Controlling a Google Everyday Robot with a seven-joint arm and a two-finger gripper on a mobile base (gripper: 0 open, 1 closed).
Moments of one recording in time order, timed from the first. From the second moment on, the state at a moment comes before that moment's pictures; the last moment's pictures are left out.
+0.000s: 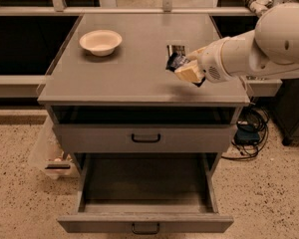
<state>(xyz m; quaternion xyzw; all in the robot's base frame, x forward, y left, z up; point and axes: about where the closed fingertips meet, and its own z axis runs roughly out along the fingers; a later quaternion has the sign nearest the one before) 0.620 -0.105 0.896 -0.46 0.77 0.09 0.44</state>
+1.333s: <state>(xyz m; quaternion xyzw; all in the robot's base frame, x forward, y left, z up) 0.620 -0.106 0.895 -0.46 0.77 0.09 0.44</state>
